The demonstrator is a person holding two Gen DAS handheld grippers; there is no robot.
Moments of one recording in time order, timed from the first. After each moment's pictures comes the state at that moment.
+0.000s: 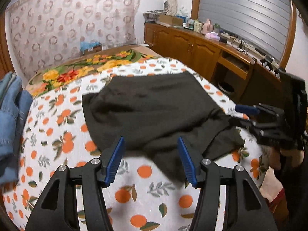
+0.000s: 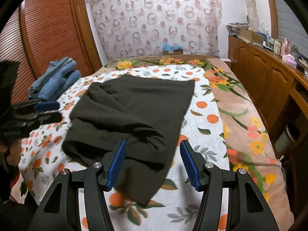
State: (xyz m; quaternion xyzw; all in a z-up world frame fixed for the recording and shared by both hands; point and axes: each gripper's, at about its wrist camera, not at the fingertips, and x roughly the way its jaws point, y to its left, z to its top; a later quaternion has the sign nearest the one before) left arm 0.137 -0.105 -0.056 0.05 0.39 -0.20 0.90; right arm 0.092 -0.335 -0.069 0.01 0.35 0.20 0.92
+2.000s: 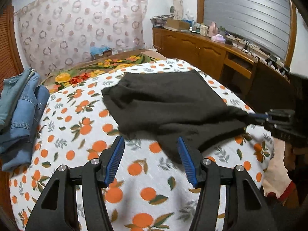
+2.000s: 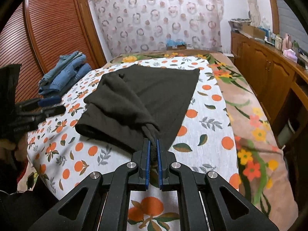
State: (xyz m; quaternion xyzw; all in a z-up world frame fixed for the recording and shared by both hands) left arm 0.094 -0.084 -0.046 0.06 0.37 -0.16 0.91; right arm 0.047 -0.334 -0.072 0.01 0.36 0.22 0.91
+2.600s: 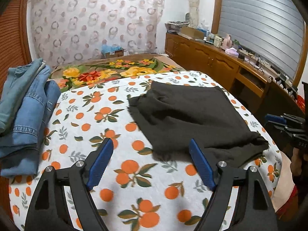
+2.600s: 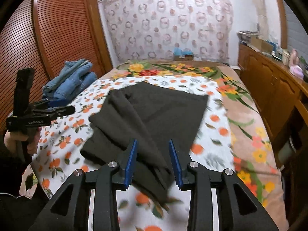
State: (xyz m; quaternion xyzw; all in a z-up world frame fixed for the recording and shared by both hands) left arm 0.145 -0.030 -0.048 0.02 0.36 -0.14 0.92; right arm 0.070 -0.312 -0.039 -0.01 0.32 0.25 0.91
